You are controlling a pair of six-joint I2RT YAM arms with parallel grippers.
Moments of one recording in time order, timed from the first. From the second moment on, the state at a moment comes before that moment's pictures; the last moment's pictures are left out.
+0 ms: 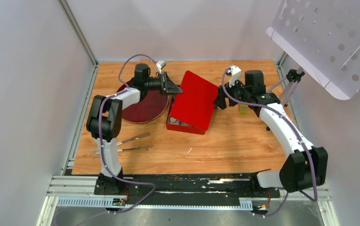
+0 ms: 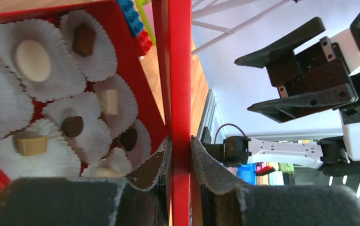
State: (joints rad) left arm -0.26 1.97 1.31 0.32 1.09 -0.85; right arm 0.22 1.32 1.15 -0.44 -0.48 -0.16
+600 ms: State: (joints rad) left arm -0.20 2.08 1.32 0.33 1.07 -0.89; right arm 0.22 1.78 1.25 -0.38 -0.61 0.08
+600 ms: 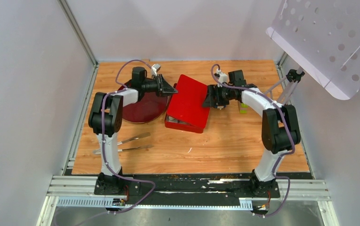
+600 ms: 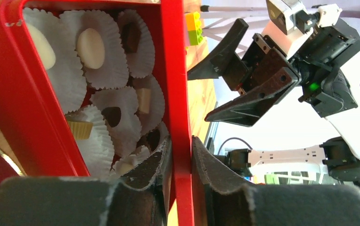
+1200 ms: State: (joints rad) left arm -0.19 2.08 1.44 -0.05 0.92 -0.60; right arm 0.23 1.90 1.34 -0.36 -0.65 0.09
